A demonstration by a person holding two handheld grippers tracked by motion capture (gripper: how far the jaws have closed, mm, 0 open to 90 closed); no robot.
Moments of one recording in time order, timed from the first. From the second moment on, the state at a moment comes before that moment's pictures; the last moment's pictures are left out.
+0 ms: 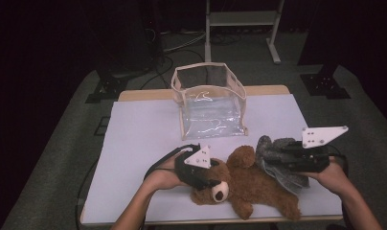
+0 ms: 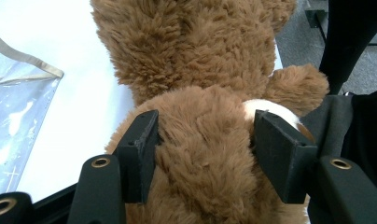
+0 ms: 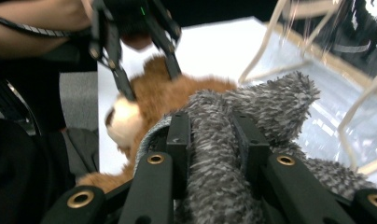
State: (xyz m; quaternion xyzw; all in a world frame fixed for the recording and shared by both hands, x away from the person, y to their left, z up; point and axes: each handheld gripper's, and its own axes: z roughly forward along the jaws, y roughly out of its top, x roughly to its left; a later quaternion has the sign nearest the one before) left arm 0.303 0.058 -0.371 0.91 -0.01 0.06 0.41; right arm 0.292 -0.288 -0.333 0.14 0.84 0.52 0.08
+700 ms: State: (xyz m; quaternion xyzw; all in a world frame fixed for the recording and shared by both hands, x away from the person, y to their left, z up) left arm 0.303 0.058 -0.372 0.91 -0.01 0.06 0.41; right arm 0.315 -0.217 -0.323 0.09 0.91 0.40 0.09
